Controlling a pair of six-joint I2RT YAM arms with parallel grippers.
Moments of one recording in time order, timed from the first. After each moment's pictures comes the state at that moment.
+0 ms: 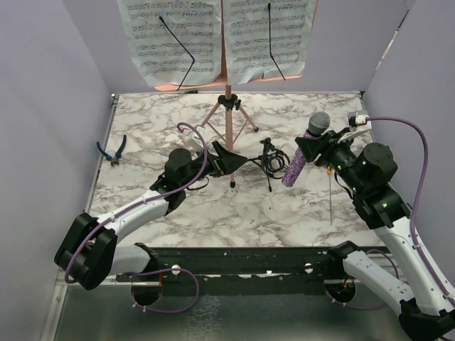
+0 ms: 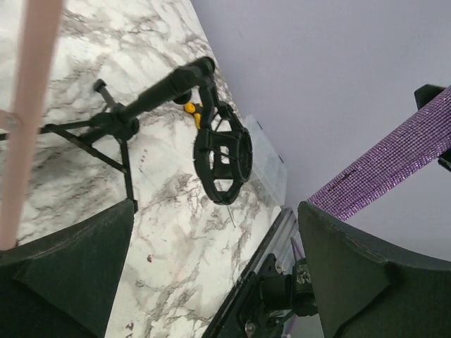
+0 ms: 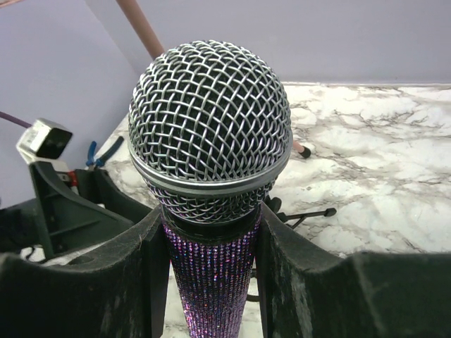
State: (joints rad) left arm -0.63 1.26 0.63 0.57 0.29 -0.92; right arm 0.40 0.75 0.95 -0.21 -0.06 0.33
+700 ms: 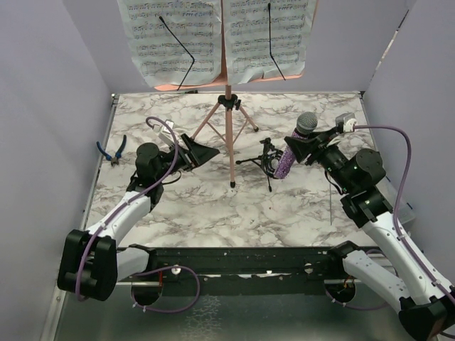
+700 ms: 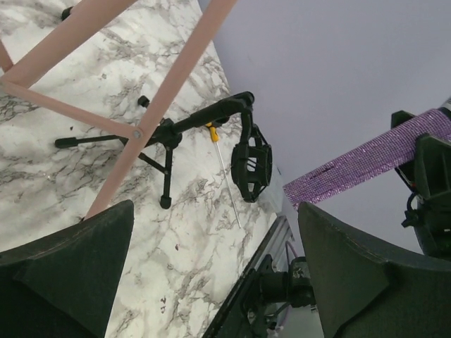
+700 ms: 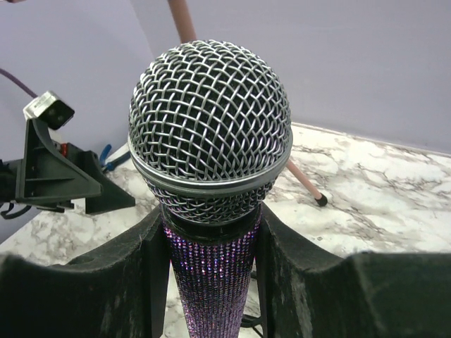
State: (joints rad) left arm -0.24 1.18 0.57 0.53 0.62 -0.97; right arm 0.40 0.79 0.79 0.13 -0.18 0.22
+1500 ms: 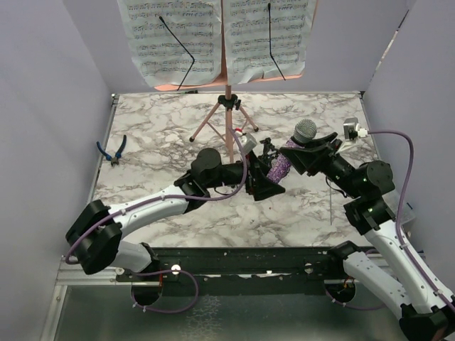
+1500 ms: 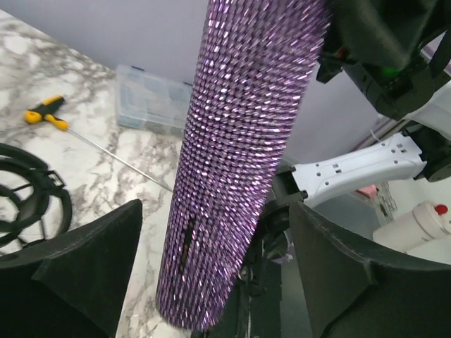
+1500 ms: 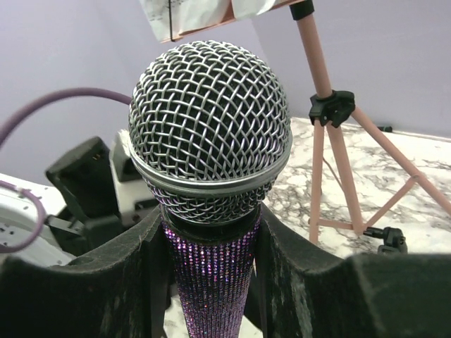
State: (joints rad) left arm -0.87 1.33 0.84 0.58 0.56 -0.56; right arm 0.40 0.71 0.72 0.29 -0.43 0.54
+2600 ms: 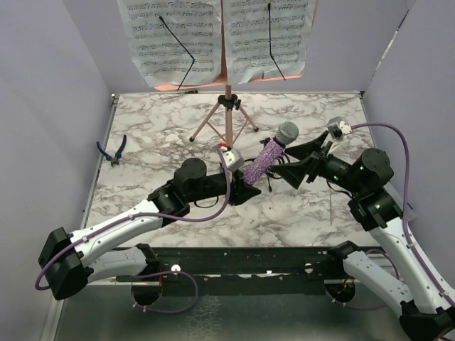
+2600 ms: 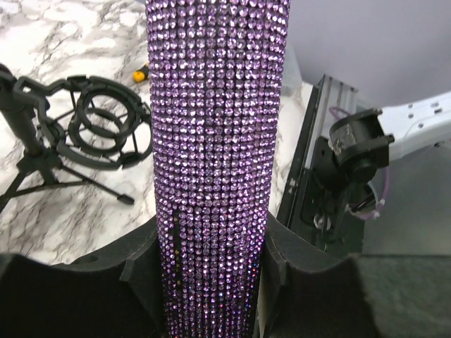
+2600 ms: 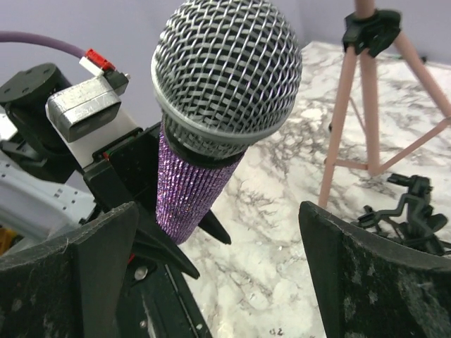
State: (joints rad) left arm -0.92 1.09 0.78 0.22 0.36 -0.24; right arm 0.41 0.73 0.85 -0.04 -0.57 0.41
